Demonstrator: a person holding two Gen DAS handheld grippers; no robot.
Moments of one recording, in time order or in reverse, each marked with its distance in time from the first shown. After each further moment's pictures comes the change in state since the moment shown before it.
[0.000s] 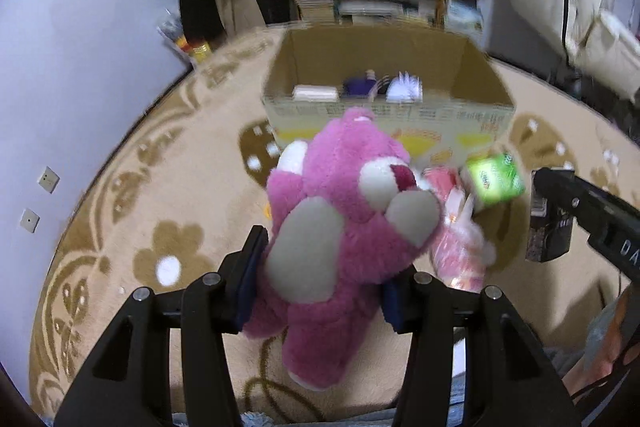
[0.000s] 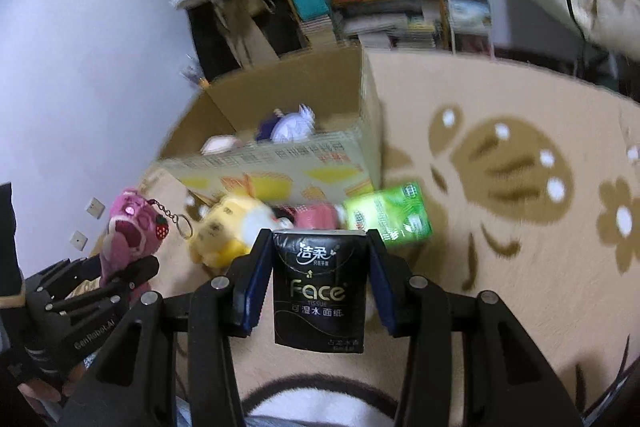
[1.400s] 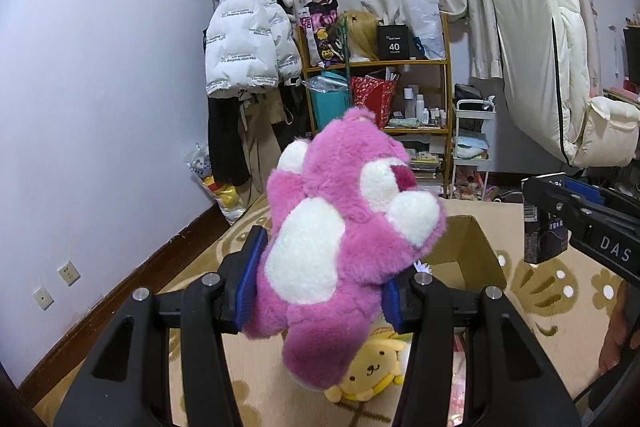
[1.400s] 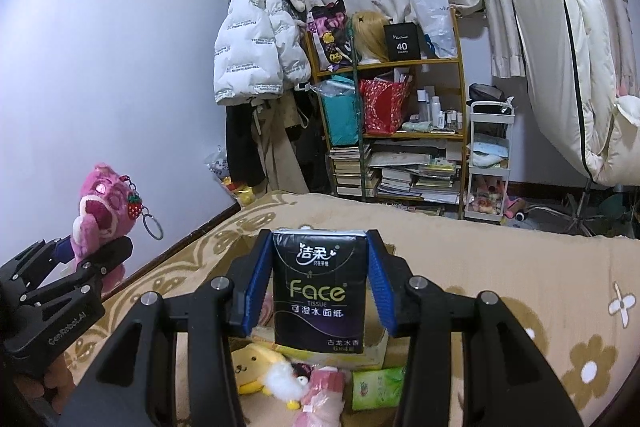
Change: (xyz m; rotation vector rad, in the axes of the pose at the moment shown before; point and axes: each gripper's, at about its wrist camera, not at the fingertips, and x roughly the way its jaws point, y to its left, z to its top) left arm -0.073 0.012 0.077 0.021 -0.499 0.070; right arm -0.041 0.033 0.088 -0.160 -0.366 0.011
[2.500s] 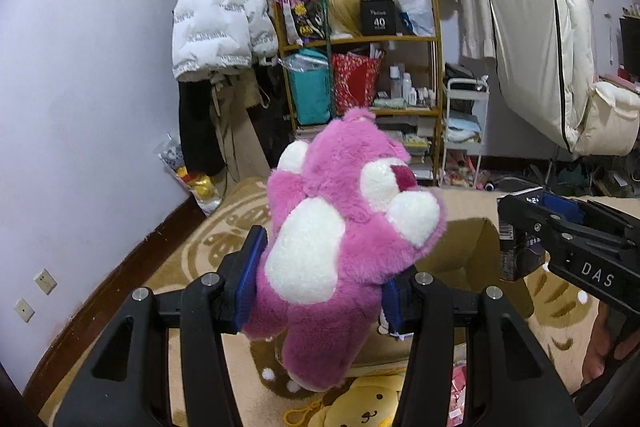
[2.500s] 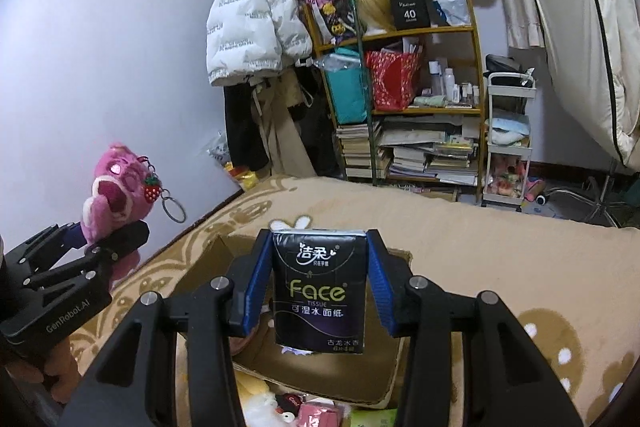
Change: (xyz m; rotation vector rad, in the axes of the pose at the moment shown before) left arm 0.098 -0.013 0.008 0.024 0.081 -0.072; right arm 0.099 -0.030 0.002 0.024 0.093 0.054
